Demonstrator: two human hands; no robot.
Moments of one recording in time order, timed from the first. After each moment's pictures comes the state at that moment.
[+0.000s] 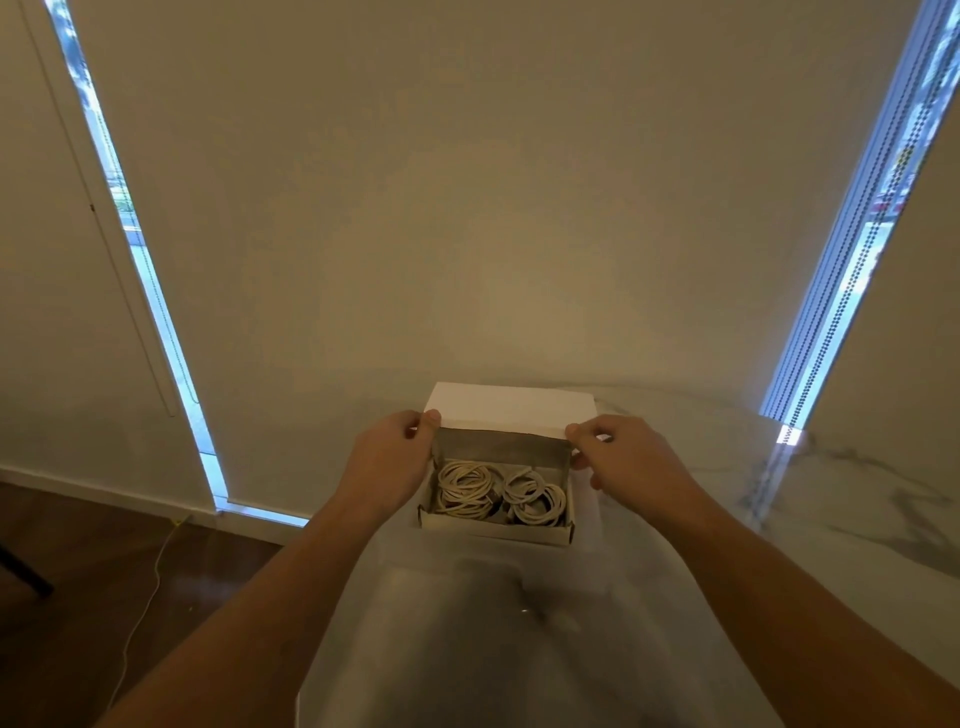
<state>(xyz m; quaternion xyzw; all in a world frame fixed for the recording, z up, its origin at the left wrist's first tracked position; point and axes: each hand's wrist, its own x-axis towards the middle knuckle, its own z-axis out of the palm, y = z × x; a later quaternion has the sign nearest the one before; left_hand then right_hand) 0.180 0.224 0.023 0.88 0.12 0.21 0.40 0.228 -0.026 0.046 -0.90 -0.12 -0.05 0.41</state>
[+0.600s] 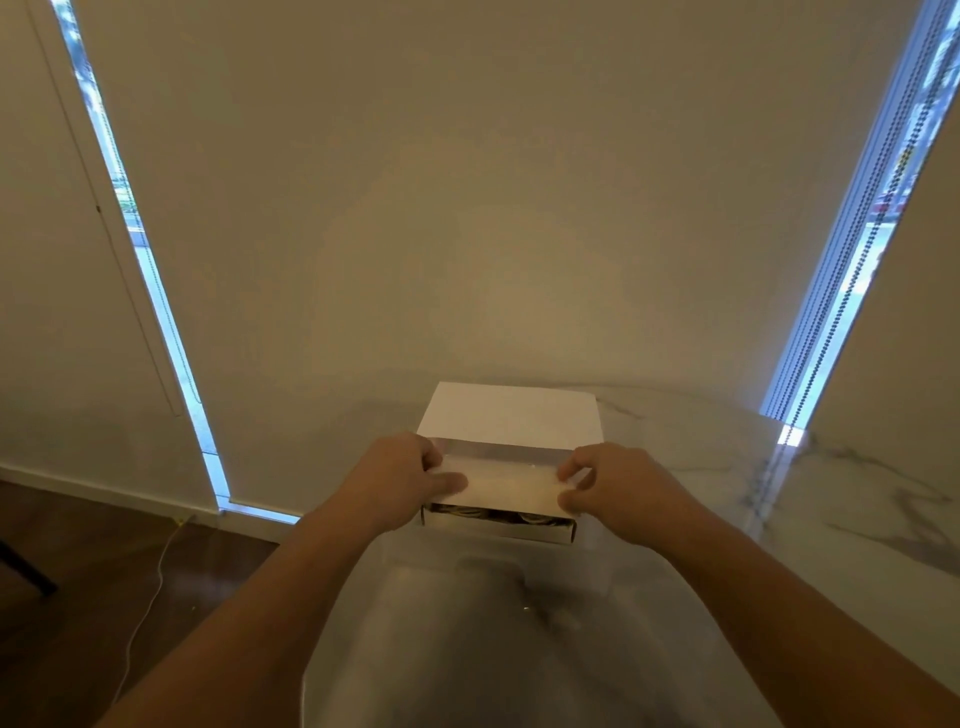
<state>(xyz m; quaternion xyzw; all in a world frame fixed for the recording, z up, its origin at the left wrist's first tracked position) 0.157 0.218 0.034 0.95 0.09 0.08 0.29 0.206 -0.024 0.047 -0.96 -0.18 0.03 0.22</state>
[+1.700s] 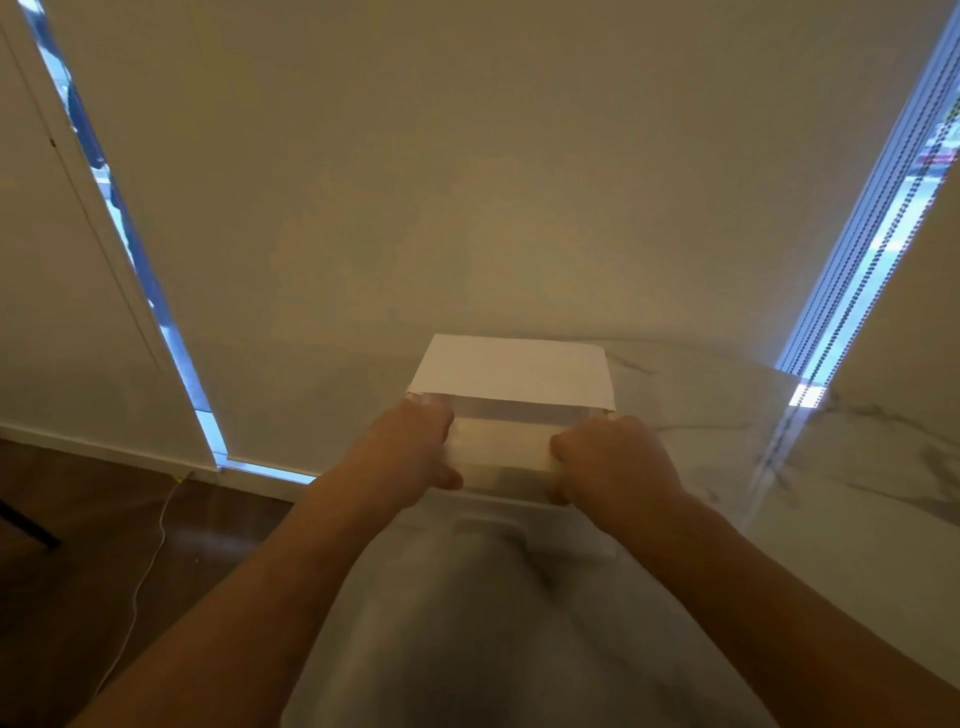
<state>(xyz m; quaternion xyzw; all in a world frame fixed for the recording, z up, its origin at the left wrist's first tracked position) 0.166 0.200 0.025 0.99 0.04 0.04 0.13 0.201 -0.003 0.023 -0.95 -0.27 -0.12 -0.10</state>
